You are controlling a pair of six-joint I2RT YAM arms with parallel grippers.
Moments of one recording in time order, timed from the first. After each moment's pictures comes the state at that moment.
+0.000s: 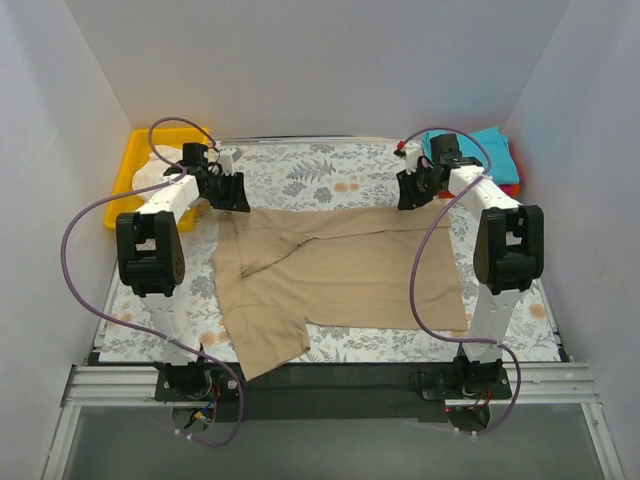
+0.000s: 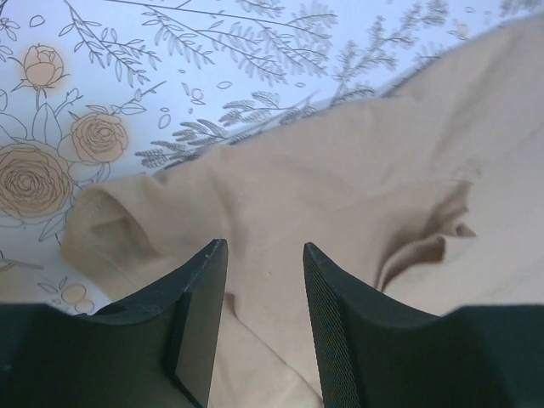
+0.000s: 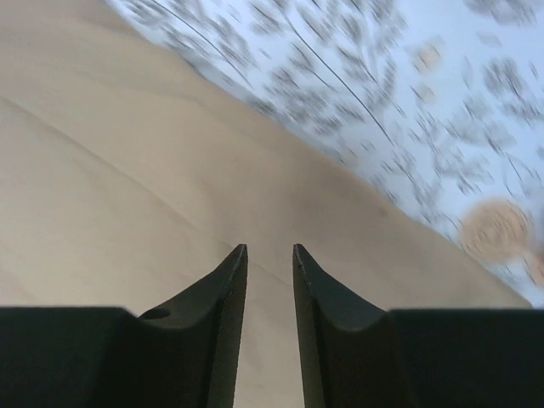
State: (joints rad) left arm 0.02 1.94 1.49 -0.57 0.53 0.16; right arm 0.18 1.97 1.57 -0.59 -0.52 -0.35
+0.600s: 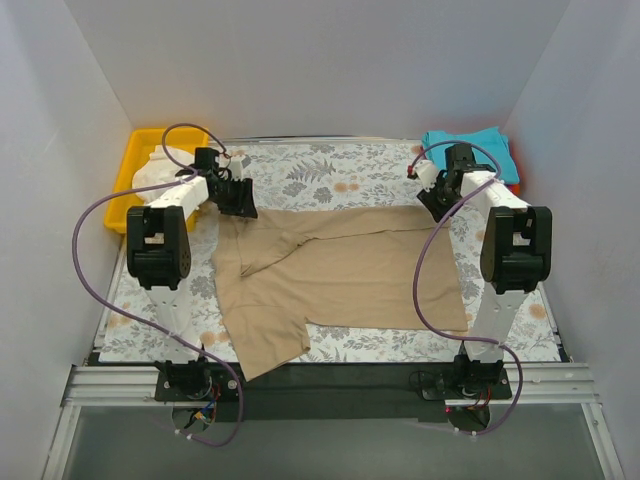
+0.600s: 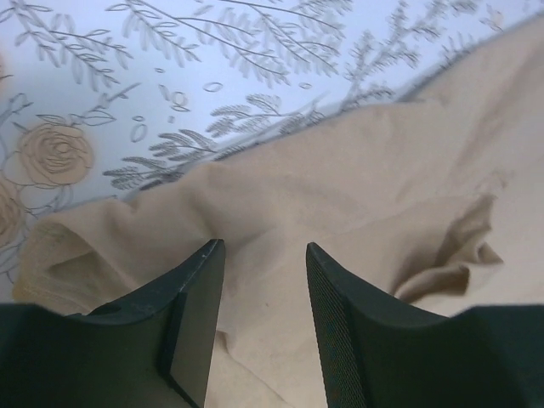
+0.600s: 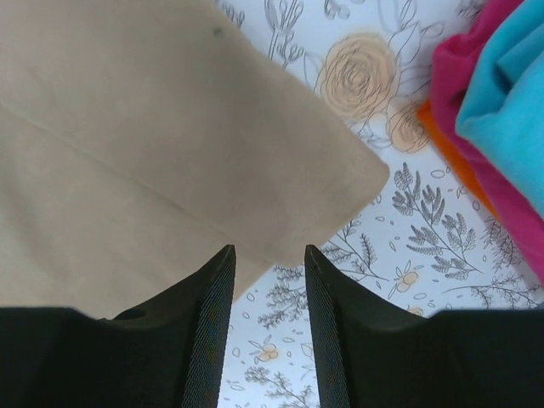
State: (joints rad) left arm -0.04 2.07 1.53 -0.53 0.47 0.11; right arm 0.05 1.96 1.49 -0.67 -0.16 -0.73
